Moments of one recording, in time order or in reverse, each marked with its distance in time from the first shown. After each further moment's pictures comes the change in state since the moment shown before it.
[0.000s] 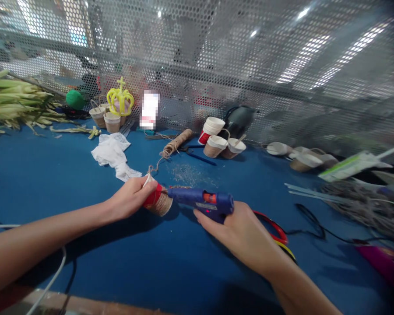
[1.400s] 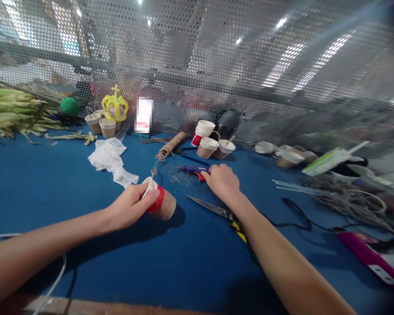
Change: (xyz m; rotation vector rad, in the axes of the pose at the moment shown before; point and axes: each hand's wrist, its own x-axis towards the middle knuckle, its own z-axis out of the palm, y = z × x) left_hand -0.012 0.008 0.003 0.035 -0.029 0.198; right_hand 0.089 0.070 0.006 0.111 0.152 0.236
